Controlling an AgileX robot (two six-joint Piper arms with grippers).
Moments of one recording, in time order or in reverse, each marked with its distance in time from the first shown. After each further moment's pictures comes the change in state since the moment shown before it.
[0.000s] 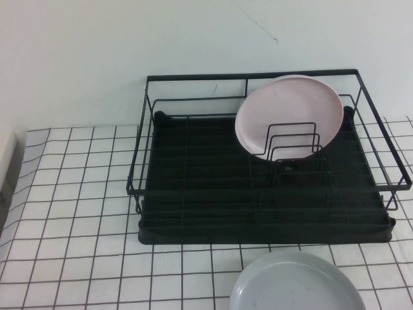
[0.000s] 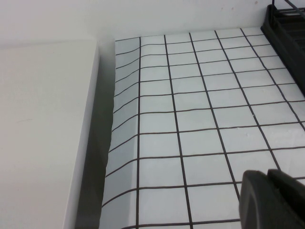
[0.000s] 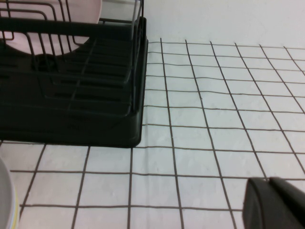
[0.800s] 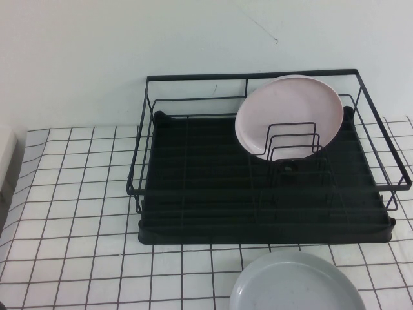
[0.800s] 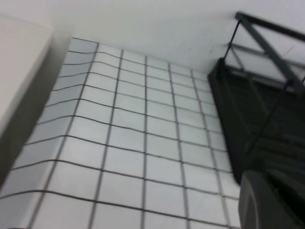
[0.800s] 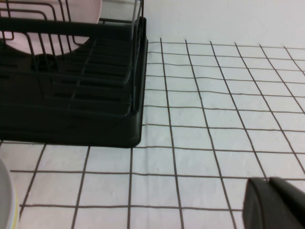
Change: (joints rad) right arm 0.000 0.000 0.000 0.000 0.000 0.000; left arm 0.000 0.000 0.006 -0.348 -0.059 -0.002
